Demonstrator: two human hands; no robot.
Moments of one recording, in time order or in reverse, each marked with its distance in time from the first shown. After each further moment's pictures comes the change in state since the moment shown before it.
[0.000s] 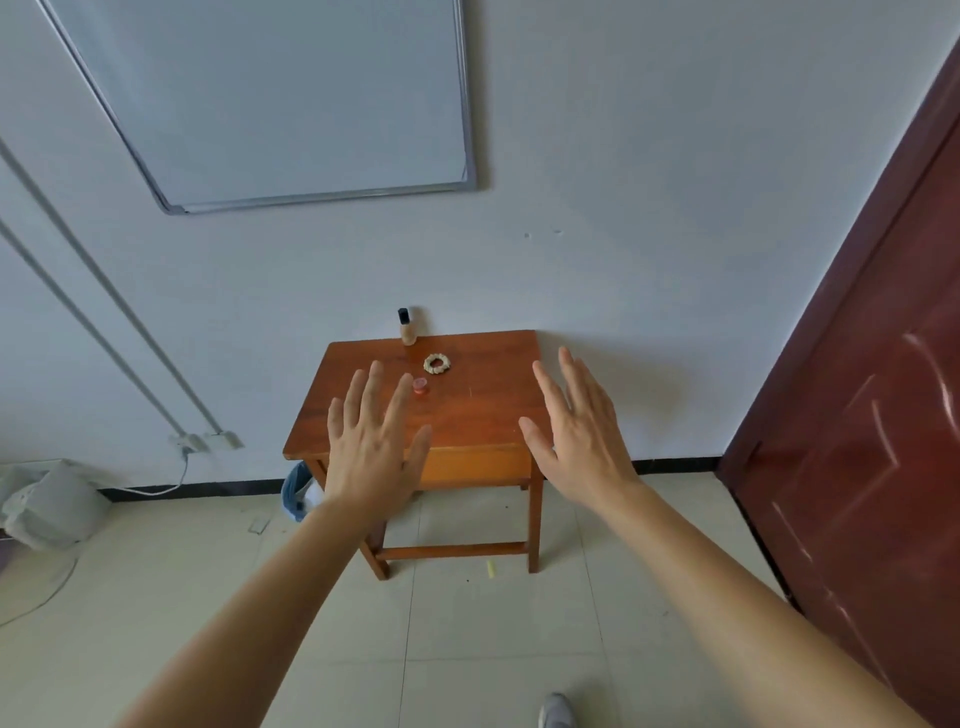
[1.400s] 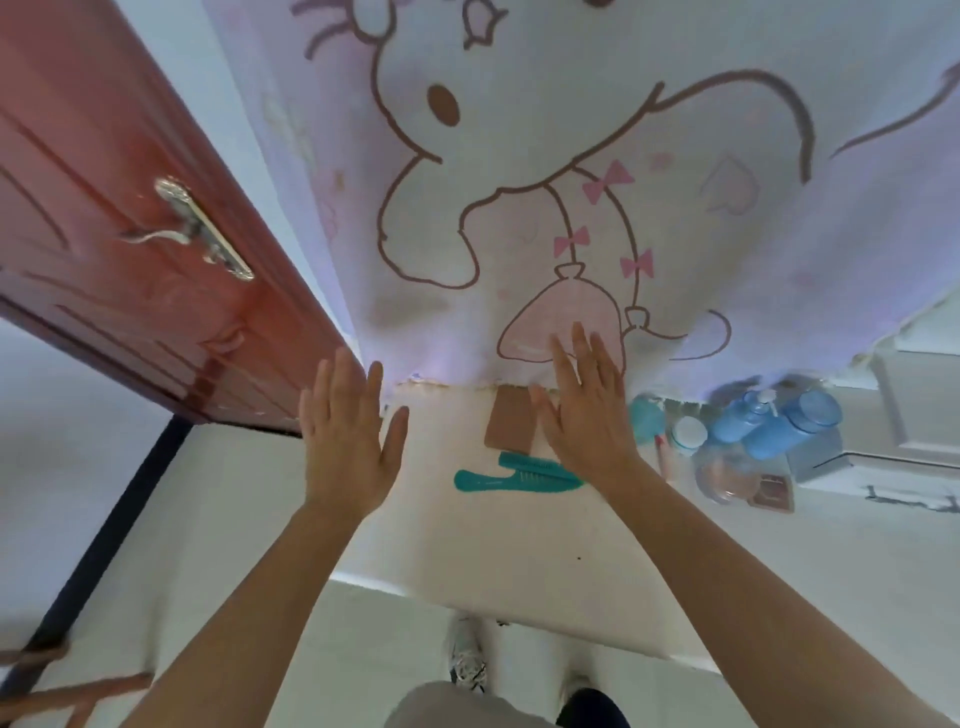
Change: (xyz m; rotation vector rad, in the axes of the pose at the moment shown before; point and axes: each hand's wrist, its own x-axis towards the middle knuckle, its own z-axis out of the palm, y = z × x) left_hand -0.440 0.731 0.058 -0.422 -0.251 1.222; right_hand -0.837 0.285 -0.332 -0.358 0.372 1.325
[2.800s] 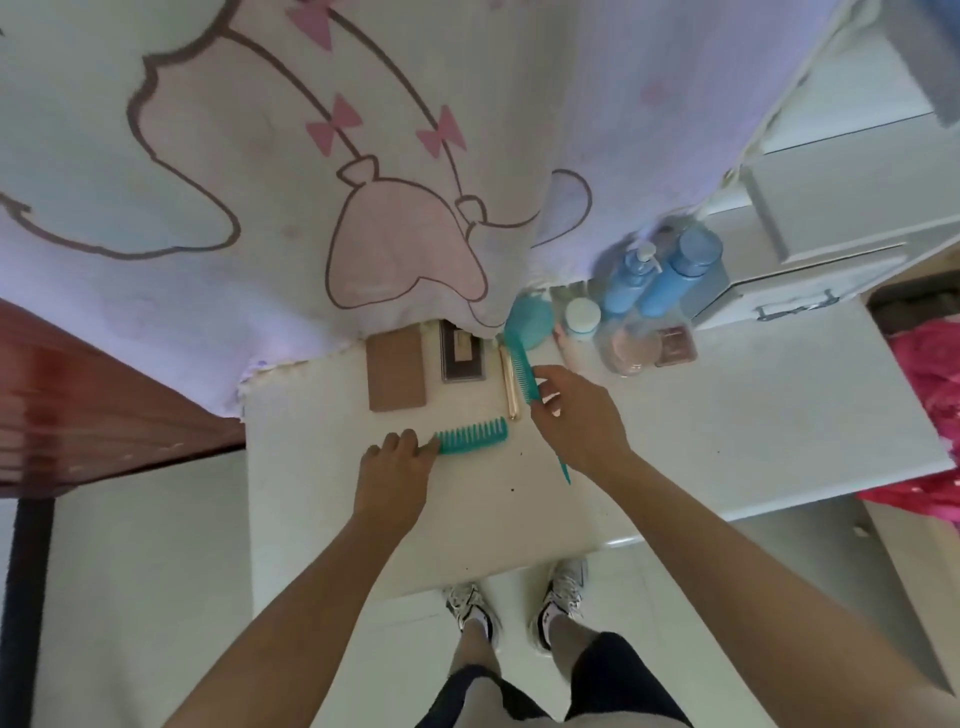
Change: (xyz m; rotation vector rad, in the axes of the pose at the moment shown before) left_hand -0.032 0.079 0.180 0.232 -0.561 0.585; right_hand -0.097 0.093 0.033 0.379 -0.142 0.665
